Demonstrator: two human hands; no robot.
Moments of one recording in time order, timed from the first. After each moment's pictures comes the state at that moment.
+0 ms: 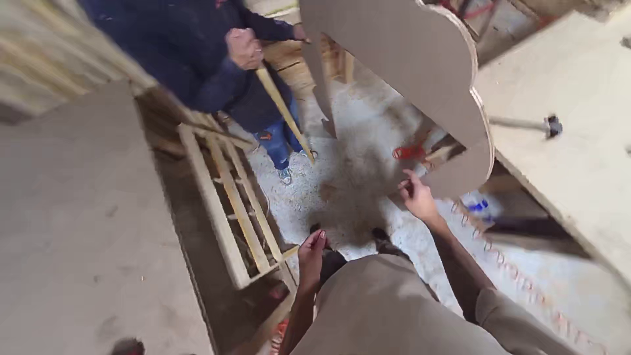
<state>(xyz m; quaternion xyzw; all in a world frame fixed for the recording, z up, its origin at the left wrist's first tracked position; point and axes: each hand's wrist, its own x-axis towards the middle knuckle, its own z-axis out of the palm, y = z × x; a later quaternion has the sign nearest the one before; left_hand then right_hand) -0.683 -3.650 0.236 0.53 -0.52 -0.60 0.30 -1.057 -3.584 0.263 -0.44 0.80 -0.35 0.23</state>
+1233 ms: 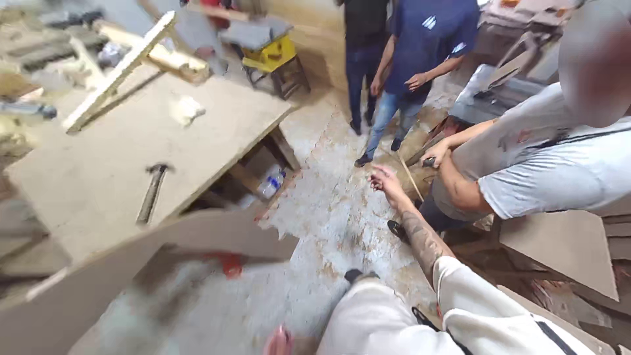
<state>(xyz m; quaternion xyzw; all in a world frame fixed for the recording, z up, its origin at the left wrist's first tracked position) -0.742 -3.723 0.275 0.00 -0.77 -0.59 -0.25 -0.662 -3.199 0.316 0.35 0.54 -0.71 -0.29</state>
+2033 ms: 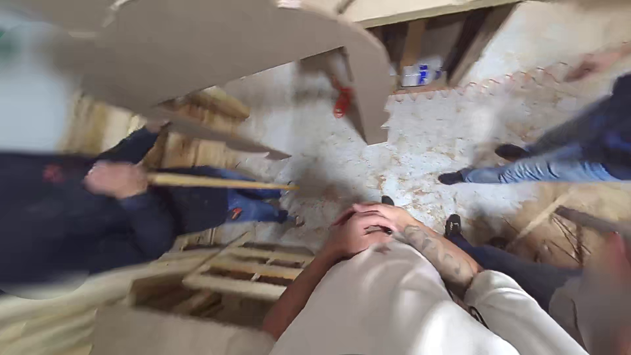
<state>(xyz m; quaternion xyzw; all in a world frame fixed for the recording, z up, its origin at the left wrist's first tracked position) -0.700 -3.670 0.328 -0.25 -0.67 -0.66 -0.24 -0.735 -3.510 0.290 -0.10 0.40 -0.75 0.51</state>
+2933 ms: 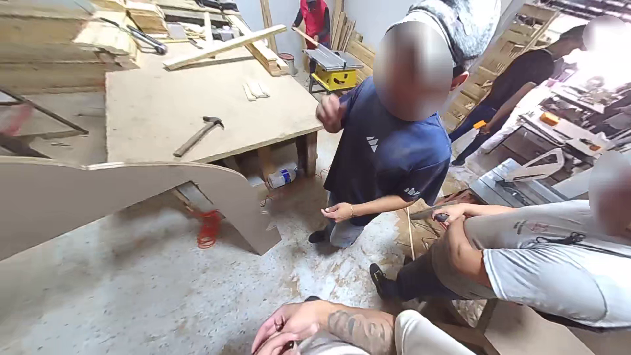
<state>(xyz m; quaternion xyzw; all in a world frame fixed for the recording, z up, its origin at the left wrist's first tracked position) -0.644 -3.706 0.309 -0.19 -0.62 -0.72 -0.24 -0.679 -3.532 0.255 -0.05 0.48 -0.77 0.41</state>
